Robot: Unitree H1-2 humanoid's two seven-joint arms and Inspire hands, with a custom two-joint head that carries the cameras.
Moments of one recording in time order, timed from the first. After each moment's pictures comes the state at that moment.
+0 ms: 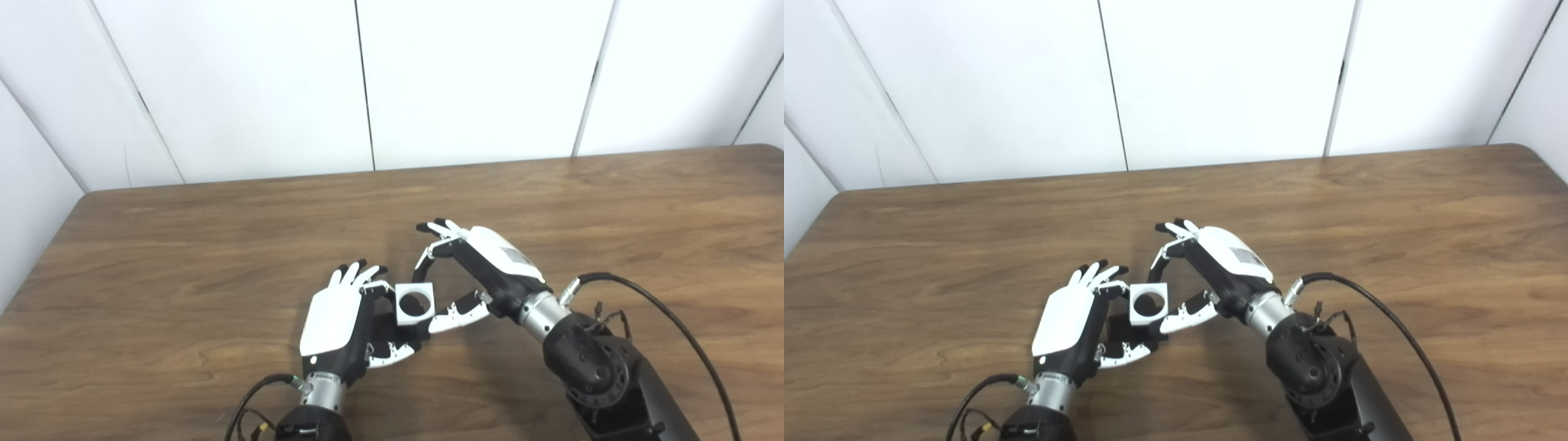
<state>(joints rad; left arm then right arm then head) -0.03 0.03 -0.39 -0.17 0.97 0.25 0.03 -0.27 -0.20 0.35 -0.35 -0.68 0.34 0.39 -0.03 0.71</state>
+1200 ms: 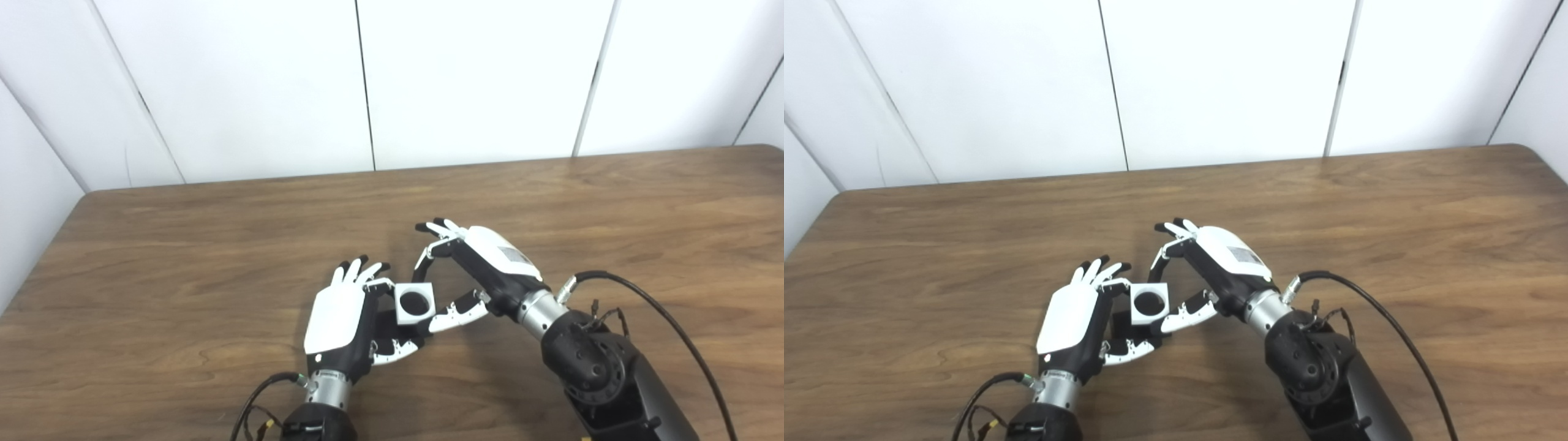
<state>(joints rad) -0.04 0.02 -0.41 -0.14 0.97 0.25 0.07 -0.28 -0.21 0.36 -0.31 -0.69 0.30 0.38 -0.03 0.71</state>
